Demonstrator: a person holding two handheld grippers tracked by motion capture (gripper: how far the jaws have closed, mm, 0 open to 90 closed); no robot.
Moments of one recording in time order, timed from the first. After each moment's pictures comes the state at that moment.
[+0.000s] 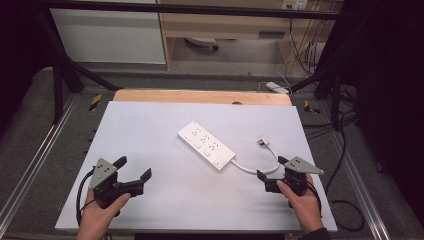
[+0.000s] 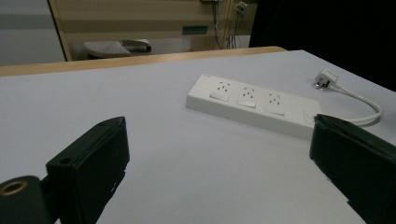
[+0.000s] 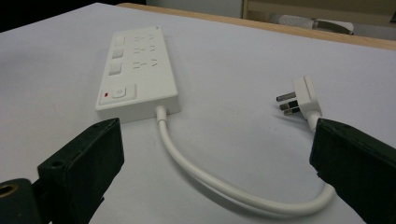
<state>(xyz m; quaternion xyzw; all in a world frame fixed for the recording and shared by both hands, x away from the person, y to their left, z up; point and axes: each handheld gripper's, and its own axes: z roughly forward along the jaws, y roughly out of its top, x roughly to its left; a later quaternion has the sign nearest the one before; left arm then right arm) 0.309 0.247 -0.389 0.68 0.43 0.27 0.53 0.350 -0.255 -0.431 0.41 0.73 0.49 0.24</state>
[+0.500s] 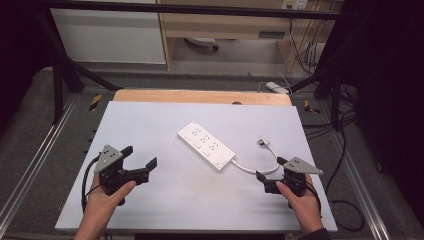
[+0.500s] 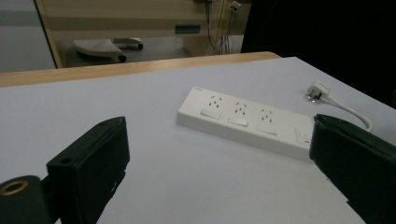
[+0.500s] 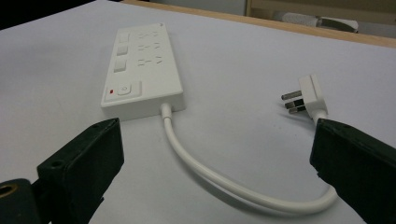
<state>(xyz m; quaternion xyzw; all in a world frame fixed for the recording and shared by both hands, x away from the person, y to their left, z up) 0.333 0.234 -0.367 0.68 0.43 0.25 0.53 0.349 -0.253 -0.430 0.41 0.73 0.49 0.24</state>
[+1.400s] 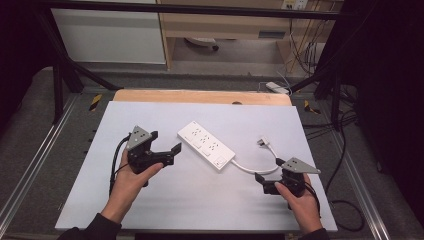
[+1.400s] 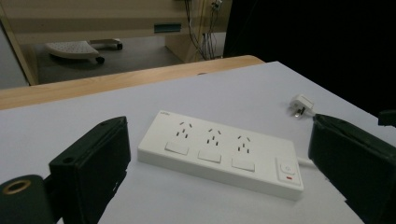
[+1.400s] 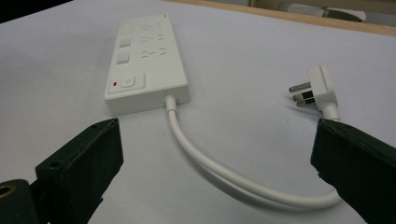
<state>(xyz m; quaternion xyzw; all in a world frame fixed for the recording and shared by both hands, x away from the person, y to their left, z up) 0.381 0.175 -0.351 0.71 0.41 0.22 0.53 0.349 -0.250 -0.432 0.41 0.74 0.48 0.22</state>
